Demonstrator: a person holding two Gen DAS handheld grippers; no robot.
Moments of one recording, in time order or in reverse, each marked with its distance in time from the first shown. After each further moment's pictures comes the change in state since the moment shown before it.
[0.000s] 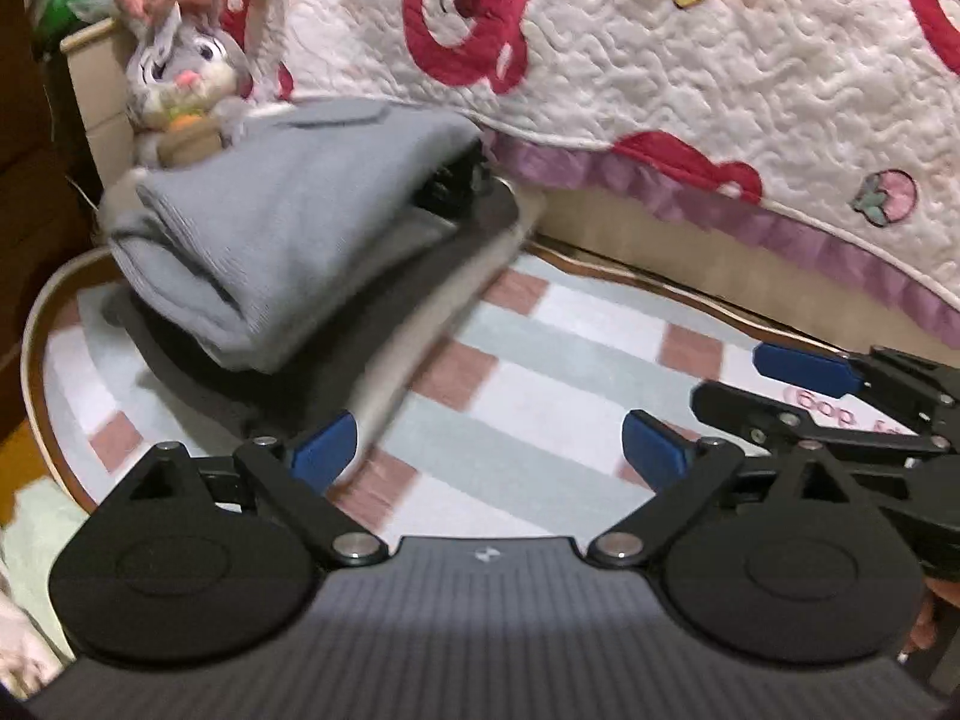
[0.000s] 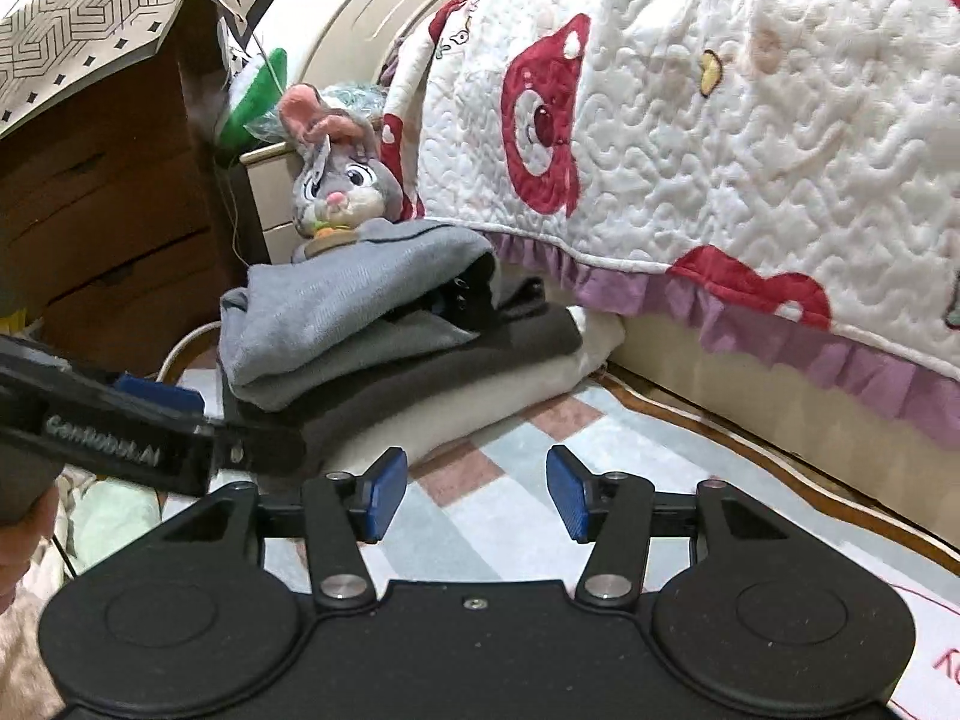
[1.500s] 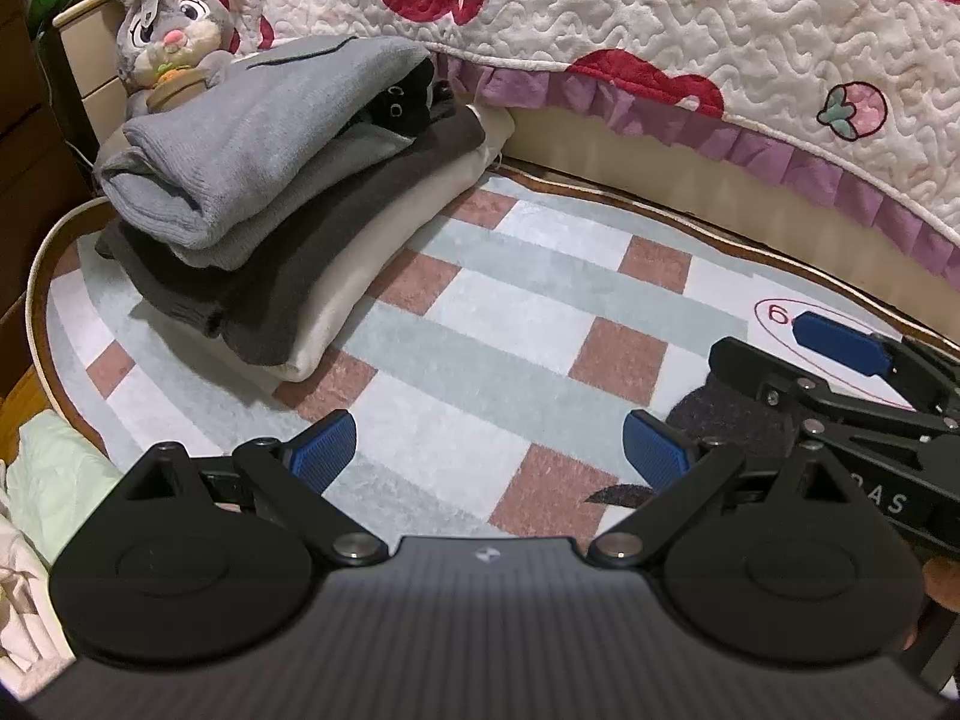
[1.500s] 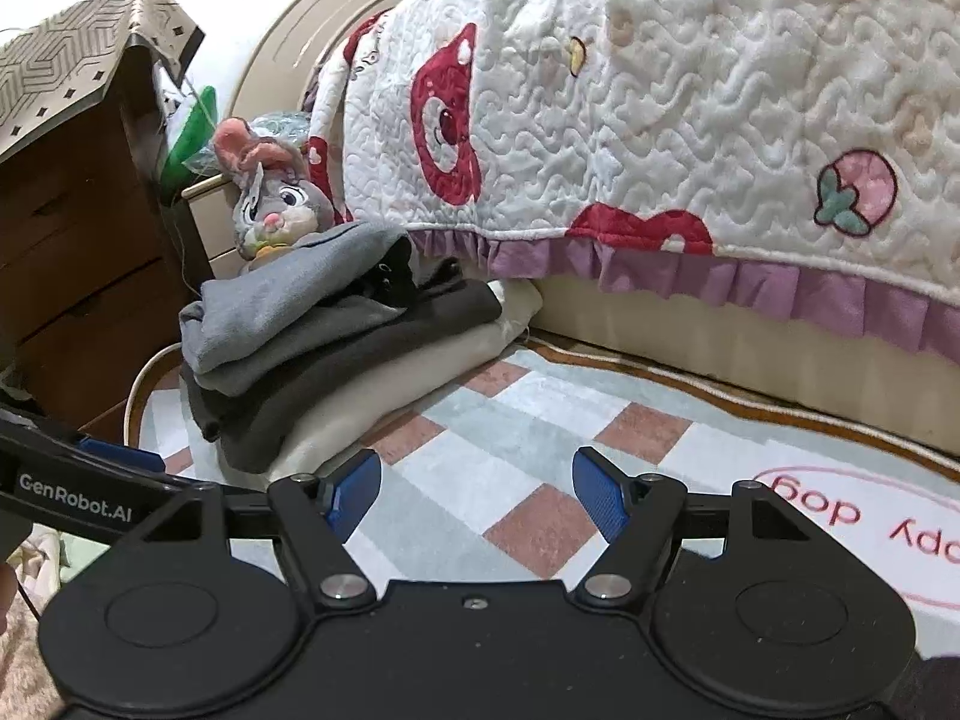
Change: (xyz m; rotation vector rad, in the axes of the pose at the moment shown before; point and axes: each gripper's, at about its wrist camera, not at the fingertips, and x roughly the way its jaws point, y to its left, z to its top) left arm -0.013 -0.039 -0.035 0.031 0.104 0.029; right arm -0.048 -0.023 -0.044 0.142 -0.028 -0.080
